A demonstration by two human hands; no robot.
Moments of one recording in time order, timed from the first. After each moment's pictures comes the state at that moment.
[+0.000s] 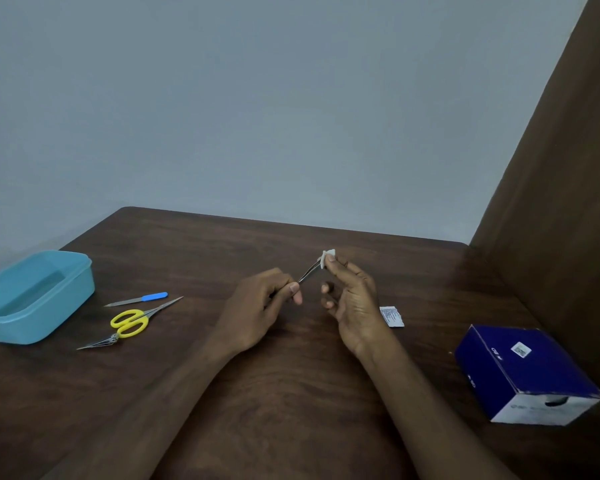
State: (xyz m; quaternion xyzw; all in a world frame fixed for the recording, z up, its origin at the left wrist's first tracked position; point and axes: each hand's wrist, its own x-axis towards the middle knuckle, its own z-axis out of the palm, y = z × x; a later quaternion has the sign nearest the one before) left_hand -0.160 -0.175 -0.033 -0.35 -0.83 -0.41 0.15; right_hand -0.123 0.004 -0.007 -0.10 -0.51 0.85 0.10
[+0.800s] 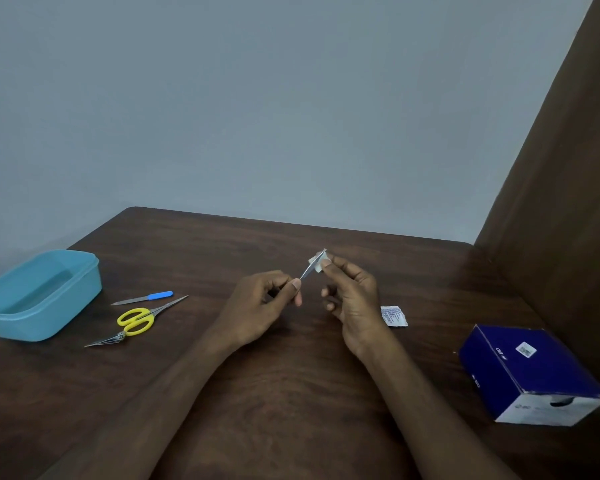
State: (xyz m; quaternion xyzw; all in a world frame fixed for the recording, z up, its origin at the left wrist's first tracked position) left_hand -0.157 -0.177 -0.028 -0.31 -0.82 -0.47 0.10; right_hand -0.127 0.004 -0.018 -0.08 -0.57 0.81 0.13
